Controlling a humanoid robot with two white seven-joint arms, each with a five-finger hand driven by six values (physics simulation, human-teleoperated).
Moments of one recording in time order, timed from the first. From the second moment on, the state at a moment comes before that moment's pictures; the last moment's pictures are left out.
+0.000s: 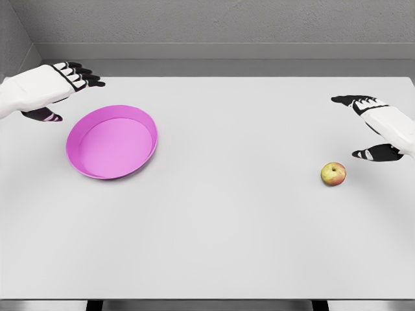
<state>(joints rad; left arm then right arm) -0.68 0.91 -0.59 -1.33 -0.58 -0.61 -0.21 -0.14 -1.06 0.39 -1.75 0.16 -0.16 -0.01</state>
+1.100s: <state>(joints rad) -0.68 0.91 -0.59 -1.34 -0.58 -0.61 -0.21 -0.29 -1.04 0.55 -1.75 0.15 0.02 0.44</state>
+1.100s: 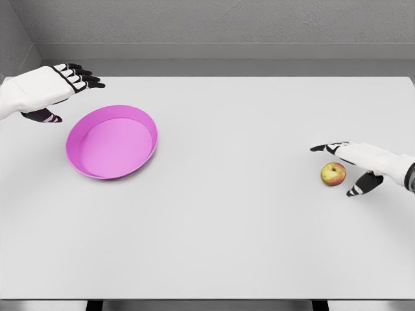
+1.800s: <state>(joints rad) -0.68 0.92 -0.59 -1.34 -0.58 -0.61 -0.21 -0.33 -1.03 0.60 -1.71 0.15 0.03 0.45</state>
